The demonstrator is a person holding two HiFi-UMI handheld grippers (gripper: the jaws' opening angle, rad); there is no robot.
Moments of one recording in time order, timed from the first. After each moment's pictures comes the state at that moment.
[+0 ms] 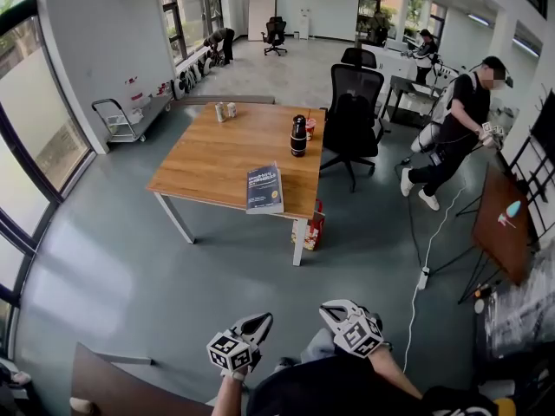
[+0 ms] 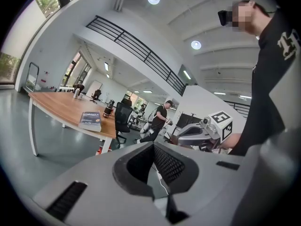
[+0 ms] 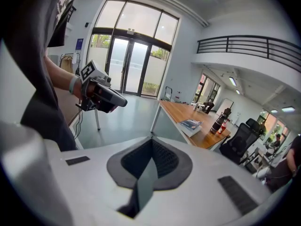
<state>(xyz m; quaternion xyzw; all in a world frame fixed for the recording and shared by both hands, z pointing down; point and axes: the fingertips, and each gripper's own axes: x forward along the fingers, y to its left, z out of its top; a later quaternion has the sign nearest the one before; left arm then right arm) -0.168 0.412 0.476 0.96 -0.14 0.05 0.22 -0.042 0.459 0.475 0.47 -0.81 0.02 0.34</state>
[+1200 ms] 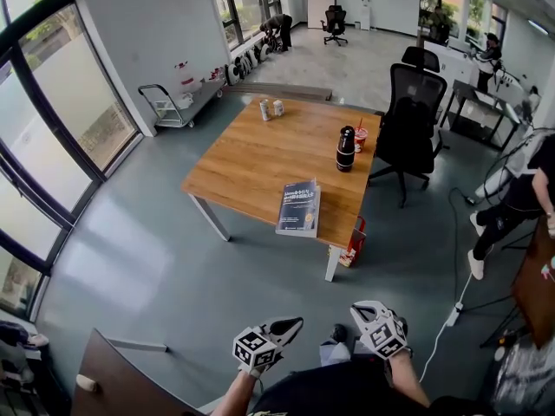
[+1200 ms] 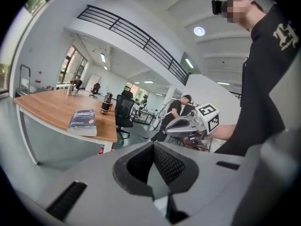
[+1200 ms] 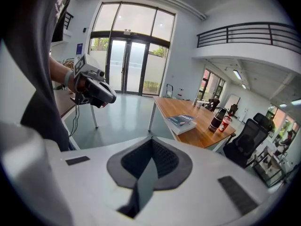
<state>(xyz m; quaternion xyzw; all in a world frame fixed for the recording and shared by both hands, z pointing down) -0.034 0.303 0.495 0.96 -0.14 0.12 0.22 0.107 0.310 0.510 0.43 -0.84 0.04 0.33</state>
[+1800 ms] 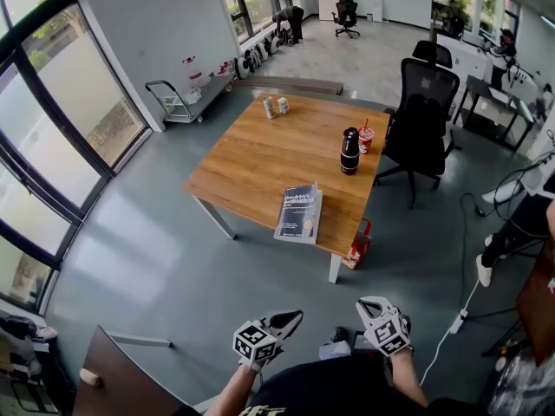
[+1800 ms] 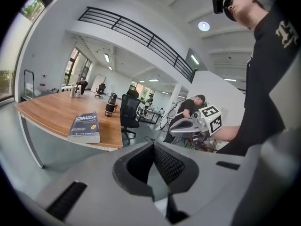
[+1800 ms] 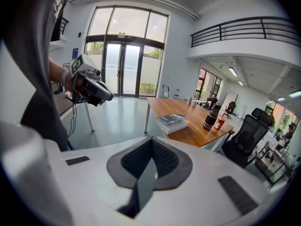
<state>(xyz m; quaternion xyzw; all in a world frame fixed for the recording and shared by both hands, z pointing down) 0.013 0.246 0.490 0.95 -0.17 0.14 0.21 0.173 0.258 0.516 0.45 -0.84 0.06 0.32</state>
